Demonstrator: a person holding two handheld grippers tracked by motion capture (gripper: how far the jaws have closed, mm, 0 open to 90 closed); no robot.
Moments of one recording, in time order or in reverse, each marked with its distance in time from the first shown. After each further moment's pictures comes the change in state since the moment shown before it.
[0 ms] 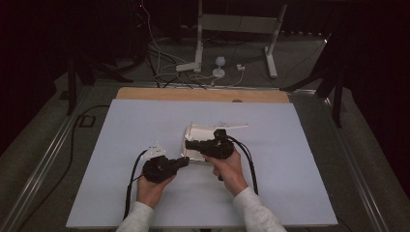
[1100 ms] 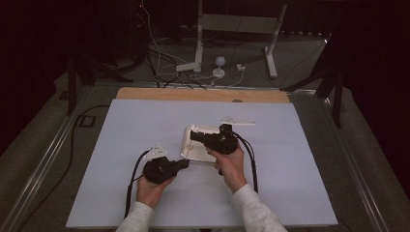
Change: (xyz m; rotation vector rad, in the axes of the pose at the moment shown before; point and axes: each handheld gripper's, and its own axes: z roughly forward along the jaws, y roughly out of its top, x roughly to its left) left arm 0.001 -0.003 0.001 0.044 0.004 0.021; right arm -0.004 0.012 -0.011 -0.115 -0.089 0.013
